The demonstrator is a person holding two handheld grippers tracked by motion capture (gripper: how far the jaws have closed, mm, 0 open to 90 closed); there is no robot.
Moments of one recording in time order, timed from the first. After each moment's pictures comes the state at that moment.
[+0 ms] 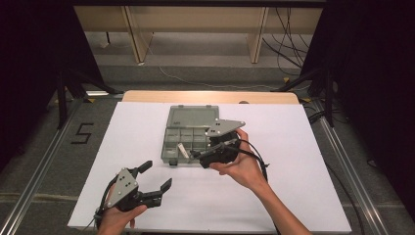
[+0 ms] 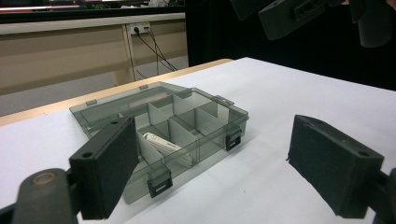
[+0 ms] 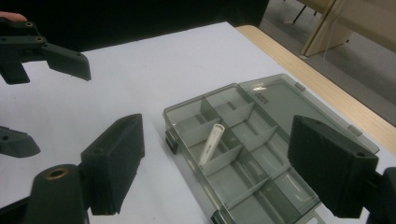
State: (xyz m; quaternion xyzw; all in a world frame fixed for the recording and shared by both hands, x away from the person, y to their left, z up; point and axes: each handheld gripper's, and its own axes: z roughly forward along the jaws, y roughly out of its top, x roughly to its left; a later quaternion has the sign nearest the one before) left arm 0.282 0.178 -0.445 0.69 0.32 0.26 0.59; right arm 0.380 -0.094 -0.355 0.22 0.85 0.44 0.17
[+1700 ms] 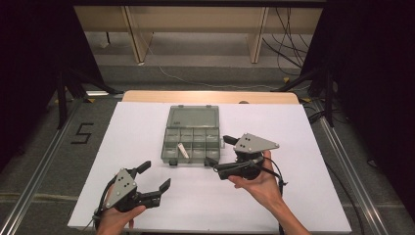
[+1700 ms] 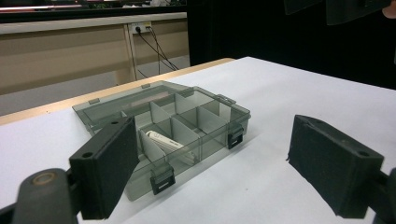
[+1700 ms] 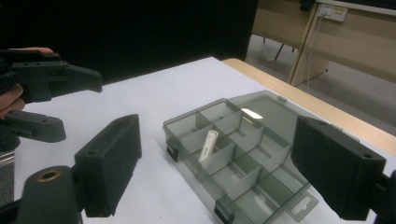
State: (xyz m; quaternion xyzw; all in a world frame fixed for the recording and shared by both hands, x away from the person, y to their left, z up) left arm 0.281 0.182 -0.446 0.69 0.32 0.27 0.58; right arm 0.348 -0.144 -0.374 0.25 0.78 0.53 0.19
